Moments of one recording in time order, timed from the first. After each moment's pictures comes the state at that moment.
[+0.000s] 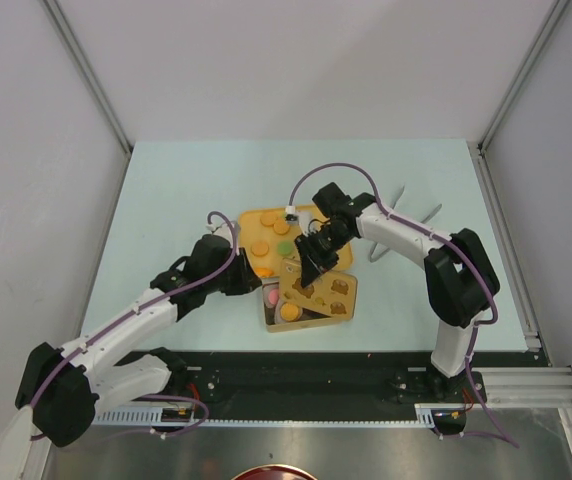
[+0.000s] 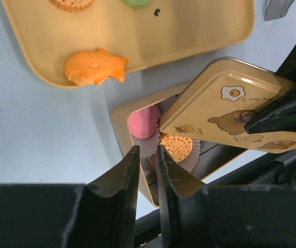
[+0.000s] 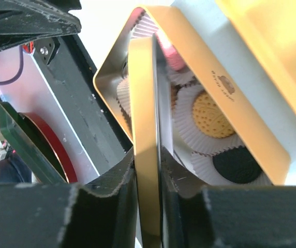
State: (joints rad) left arm -0.58 1.02 0.62 -0.34 0.09 -0.64; right arm 0.64 1.84 1.40 -0.82 -0.72 -0.03
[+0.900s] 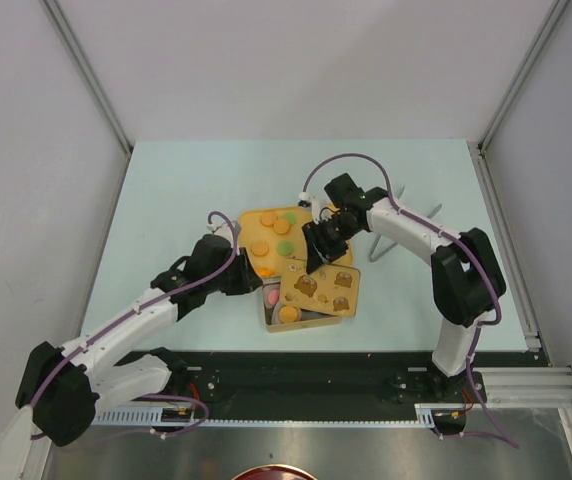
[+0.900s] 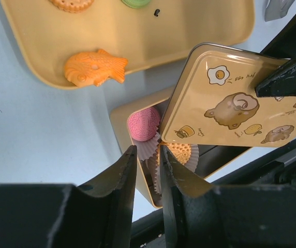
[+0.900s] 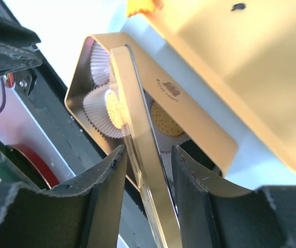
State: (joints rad) left arm -0.59 1.03 0.62 -0.33 0.09 -0.64; right arm 0.57 1.82 1.40 -0.77 -0.61 0.03
